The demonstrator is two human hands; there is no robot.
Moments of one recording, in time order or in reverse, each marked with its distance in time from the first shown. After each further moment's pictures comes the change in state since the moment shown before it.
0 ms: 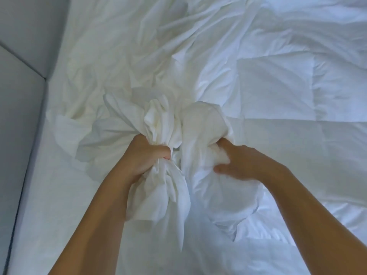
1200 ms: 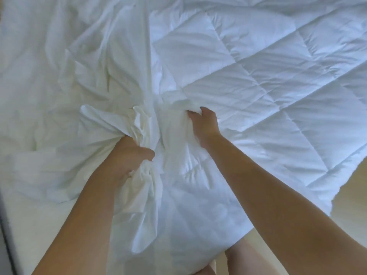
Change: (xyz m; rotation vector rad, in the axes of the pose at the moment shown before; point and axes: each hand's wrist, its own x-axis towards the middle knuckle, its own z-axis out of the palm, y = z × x) left_hand -0.021 -0.009 0.057 0.582 -0.193 0.075; right_hand -0.013 0.032 0.079 1.472 0.854 0.220
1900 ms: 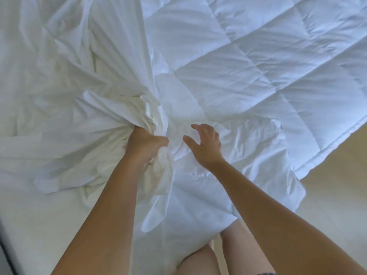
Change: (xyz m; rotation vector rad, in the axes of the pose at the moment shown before) left_hand 0.020 -0.007 0.051 -0.085 0.090 0.044; right_hand -0.048 0.083 -0.011 -0.606 -0.101 -0.108
